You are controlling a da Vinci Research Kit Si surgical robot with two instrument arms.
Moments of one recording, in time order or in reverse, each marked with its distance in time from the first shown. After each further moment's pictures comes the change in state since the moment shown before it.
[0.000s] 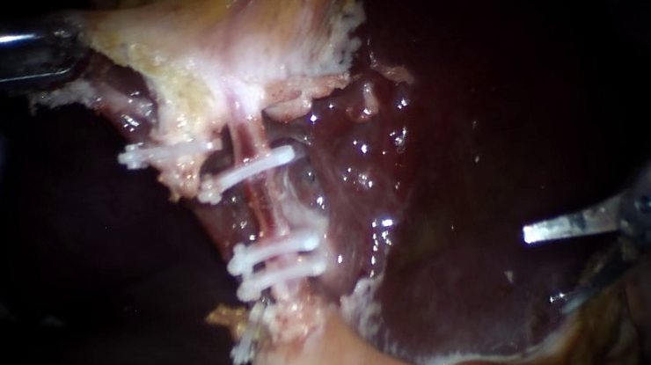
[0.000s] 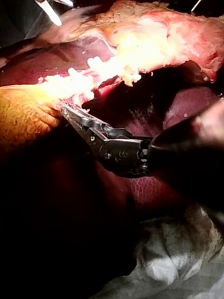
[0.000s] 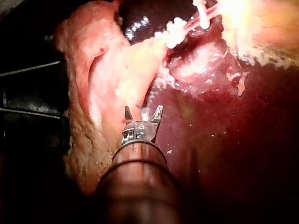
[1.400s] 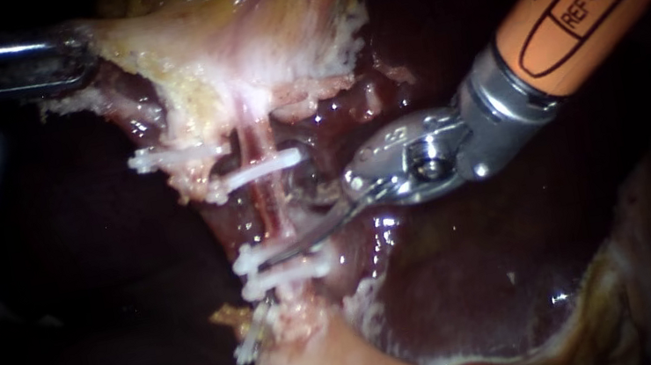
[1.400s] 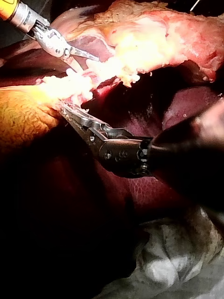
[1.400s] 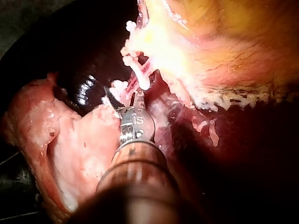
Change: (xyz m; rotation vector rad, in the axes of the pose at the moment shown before) right arm 0.011 0.008 0.015 0.218 0.368 0.220; left arm -0.001 0.000 0.001 -0.004 0.000 0.005
